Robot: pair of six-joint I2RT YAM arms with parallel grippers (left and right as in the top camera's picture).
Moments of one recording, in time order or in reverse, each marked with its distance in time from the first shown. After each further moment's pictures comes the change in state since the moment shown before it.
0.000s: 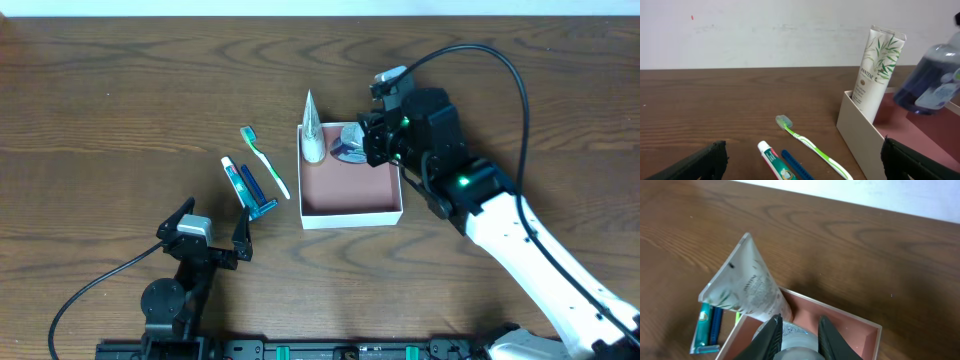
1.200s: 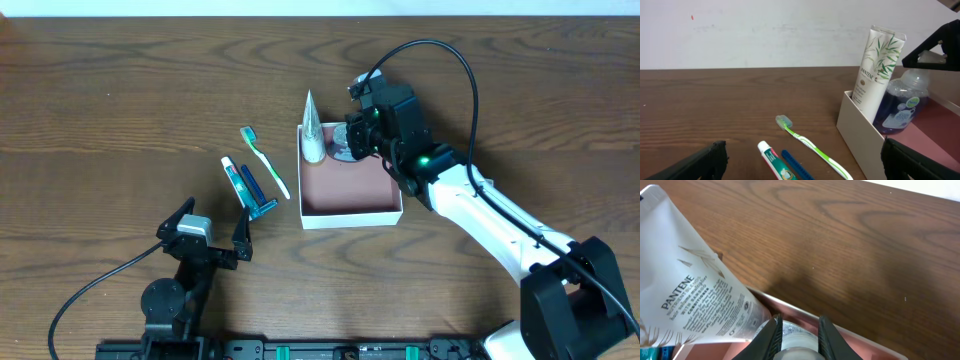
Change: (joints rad) left arm 0.000 0.000 0.000 0.000 0.000 0.000; right arm 0.000 0.246 0.000 0.175 0.018 -0.050
